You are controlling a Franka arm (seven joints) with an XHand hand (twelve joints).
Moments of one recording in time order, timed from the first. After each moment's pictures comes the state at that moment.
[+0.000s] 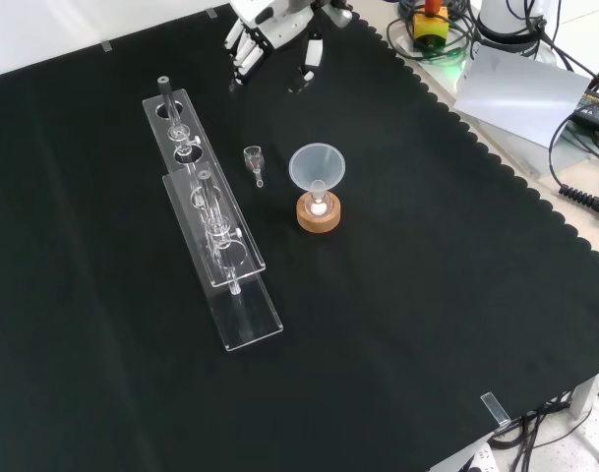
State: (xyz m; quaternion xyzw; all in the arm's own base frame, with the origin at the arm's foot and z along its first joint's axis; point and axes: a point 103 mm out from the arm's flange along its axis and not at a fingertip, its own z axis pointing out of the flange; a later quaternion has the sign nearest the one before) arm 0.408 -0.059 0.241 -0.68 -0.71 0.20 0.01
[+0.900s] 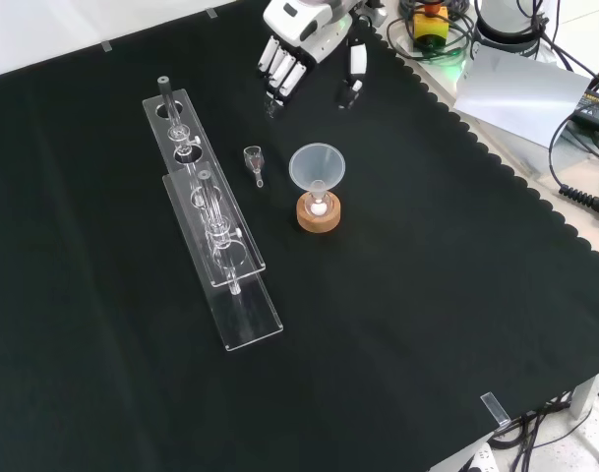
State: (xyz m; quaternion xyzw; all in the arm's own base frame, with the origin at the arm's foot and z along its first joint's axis) arm 0.394 0.030 0.270 -0.60 -0.76 0.23 0.02
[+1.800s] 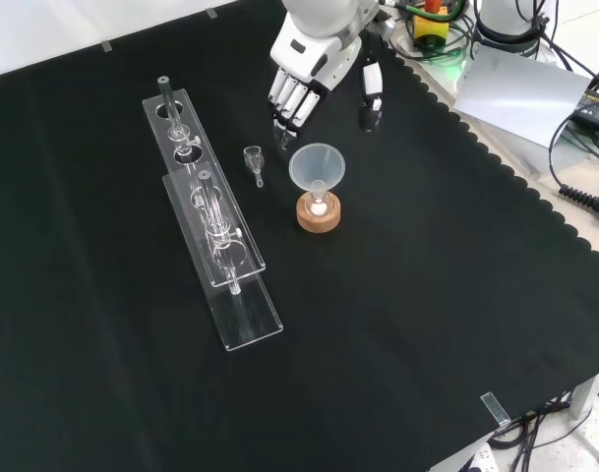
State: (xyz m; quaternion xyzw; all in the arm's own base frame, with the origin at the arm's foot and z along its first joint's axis) arm 0.409 0.081 0.273 -0.56 -0.78 0.28 0.05
